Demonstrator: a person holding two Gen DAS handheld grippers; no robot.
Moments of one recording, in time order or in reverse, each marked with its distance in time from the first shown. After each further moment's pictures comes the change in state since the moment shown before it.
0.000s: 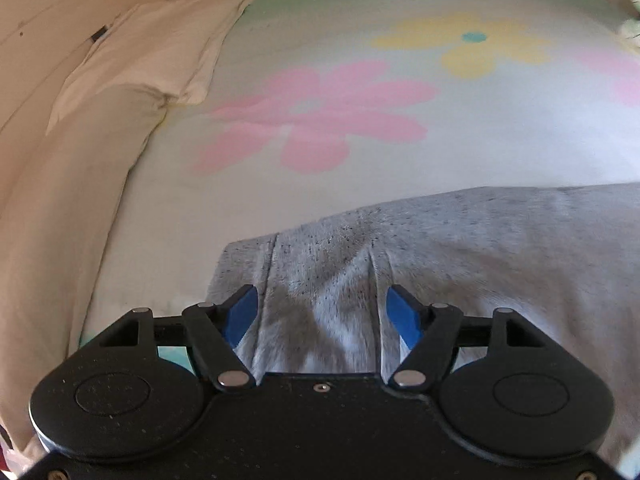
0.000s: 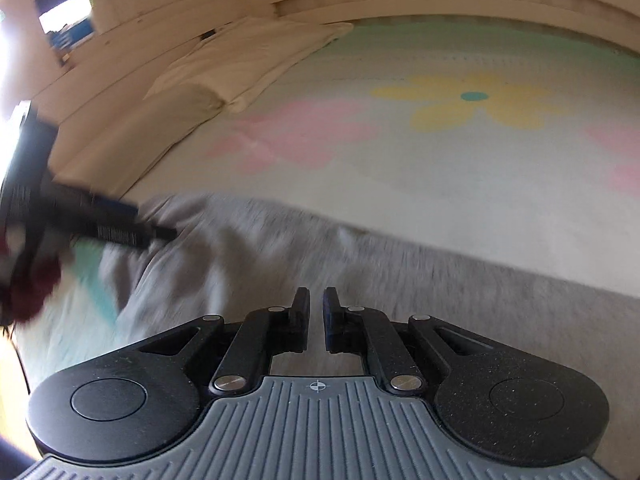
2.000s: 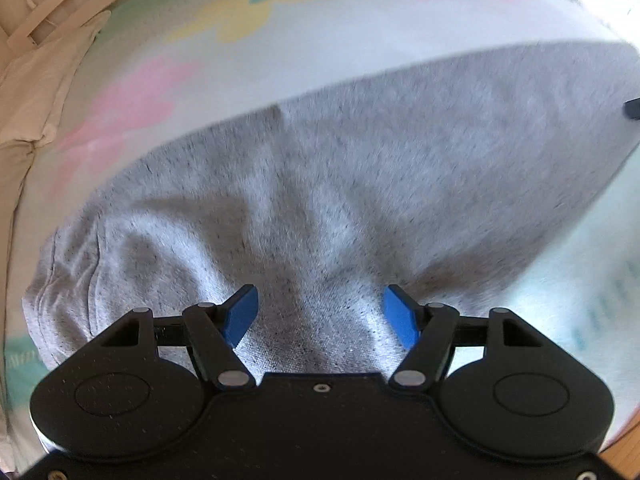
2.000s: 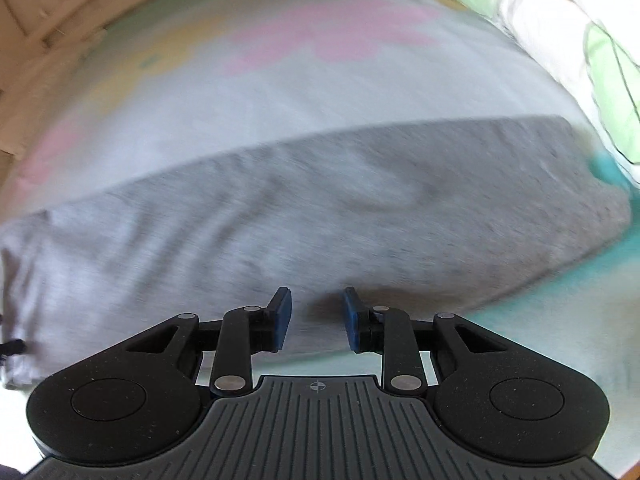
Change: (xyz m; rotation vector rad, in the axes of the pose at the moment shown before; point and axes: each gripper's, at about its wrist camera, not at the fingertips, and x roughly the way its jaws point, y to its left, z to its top) left arm -0.047 -0.177 -0.048 0.287 0.077 -0.177; right arm -0.162 -0.255 -0.102 0.414 0.149 -0.425
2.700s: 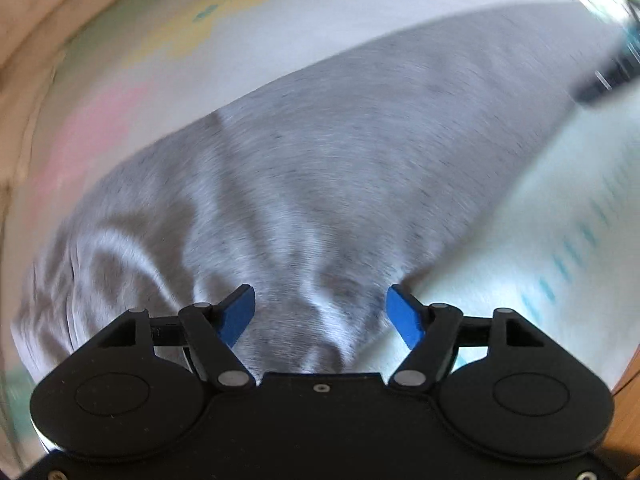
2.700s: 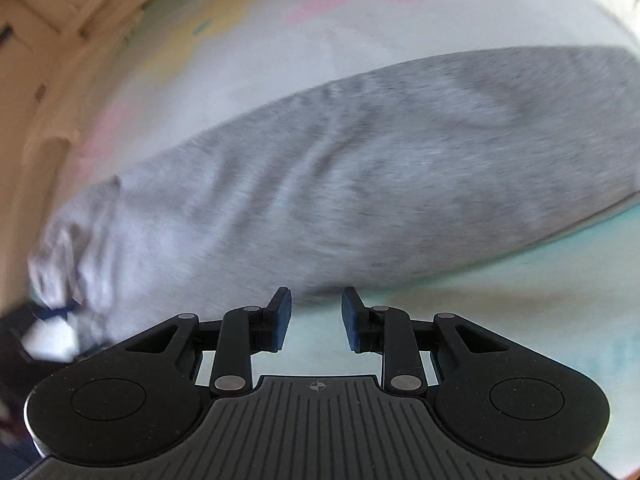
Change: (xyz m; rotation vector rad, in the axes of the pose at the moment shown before) left arm -0.024 -0.031 -0.034 0.186 -0.050 -0.055; right arm -0.002 0.035 -0.016 0.092 0.135 0.283
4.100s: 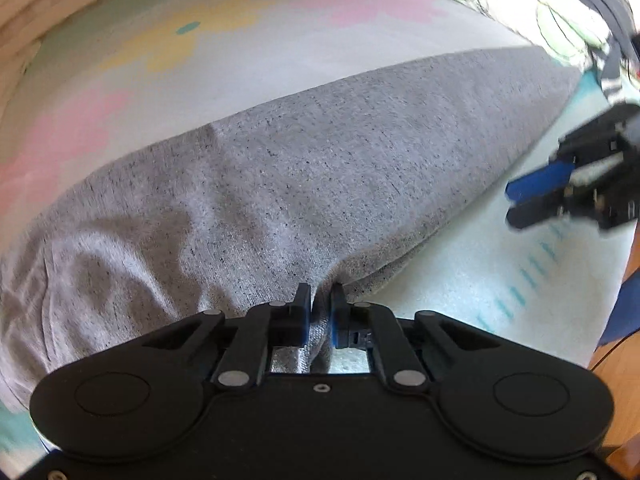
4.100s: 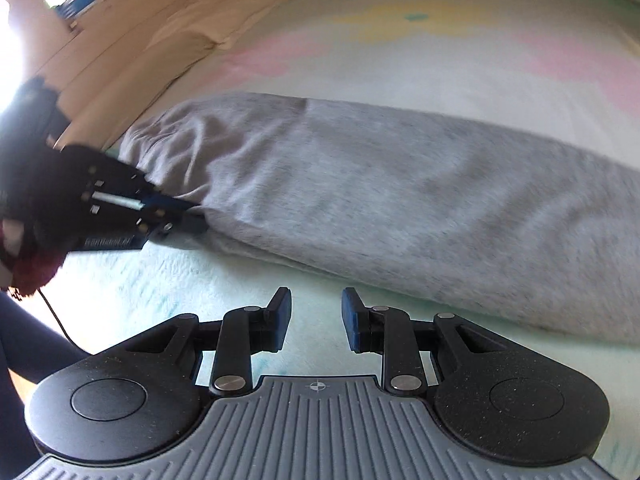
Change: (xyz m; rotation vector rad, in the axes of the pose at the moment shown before) left arm -0.015 0.048 -0.005 -0.099 -0.094 -0.225; right arm 0.026 0.148 -0.056 -0.569 -0.022 0.112
